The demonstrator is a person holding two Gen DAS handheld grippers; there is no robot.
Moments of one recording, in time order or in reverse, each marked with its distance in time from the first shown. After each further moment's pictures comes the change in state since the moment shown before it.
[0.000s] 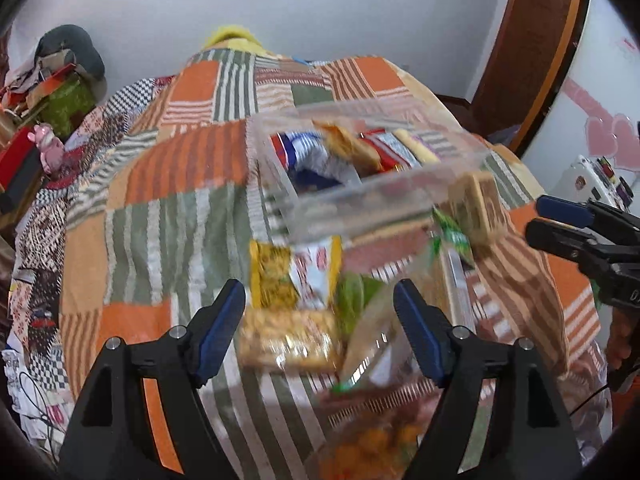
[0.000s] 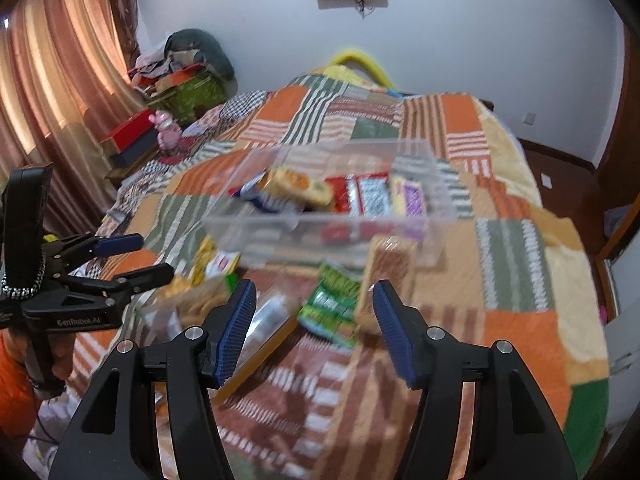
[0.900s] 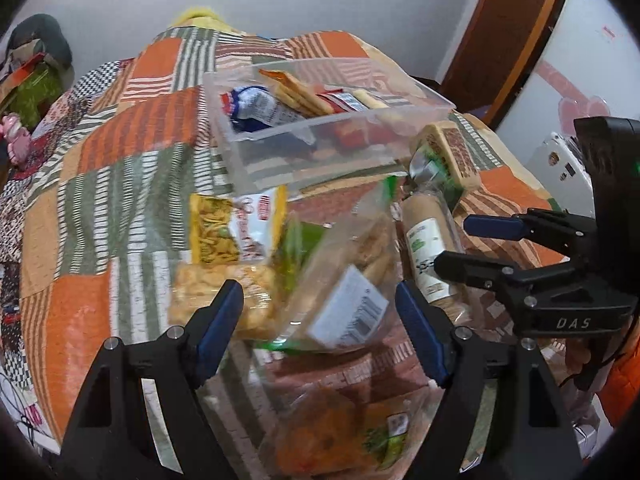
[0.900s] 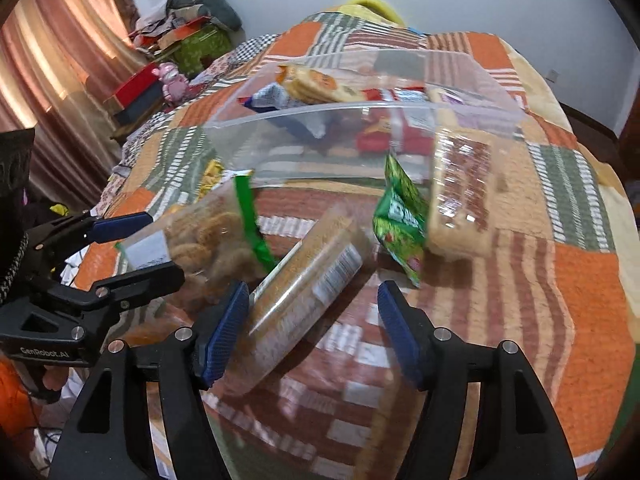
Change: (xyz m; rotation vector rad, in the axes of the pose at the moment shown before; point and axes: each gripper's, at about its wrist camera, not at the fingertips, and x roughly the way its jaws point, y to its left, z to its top) left arm 0.023 -0.025 -0.025 0.034 0.062 -0.115; right arm 0.037 0.002 -0.036 0.036 0.156 0.033
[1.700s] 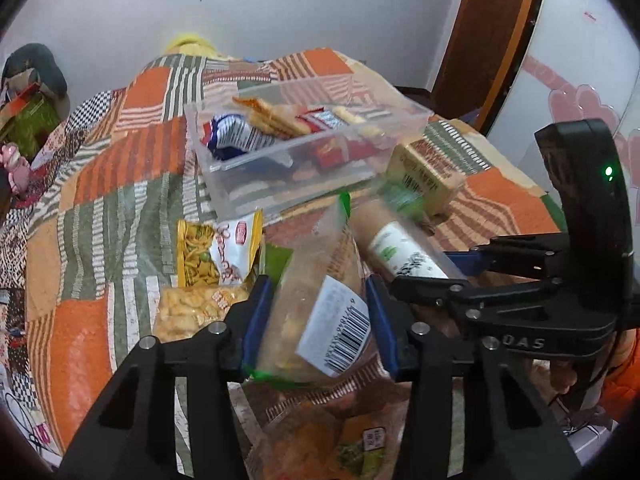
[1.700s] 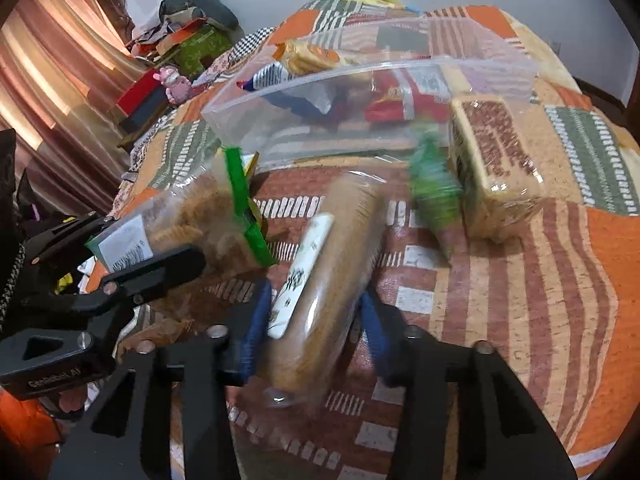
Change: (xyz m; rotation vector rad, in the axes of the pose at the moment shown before) left arm -0.013 -0.020 0.000 0.069 -0.086 0.010; right arm 0.013 0.010 -0.006 0.049 0.013 0.059
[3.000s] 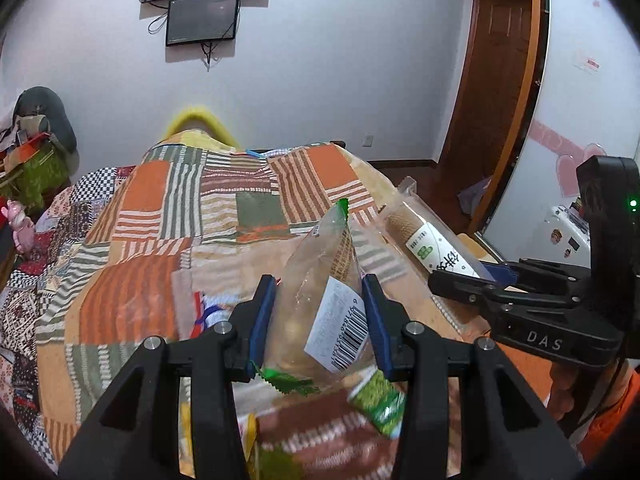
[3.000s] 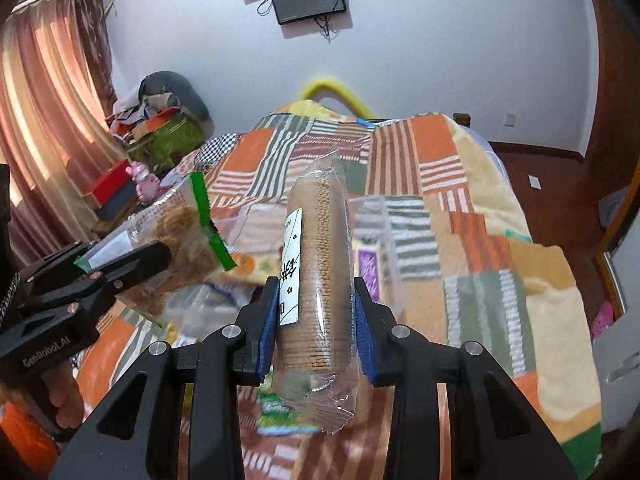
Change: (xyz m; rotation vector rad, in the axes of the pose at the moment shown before) left arm 0.004 -0.012 0.144 -0.014 -0.250 0.037; right arm -0.072 -0.061 0.101 0.017 -0.309 -0.111
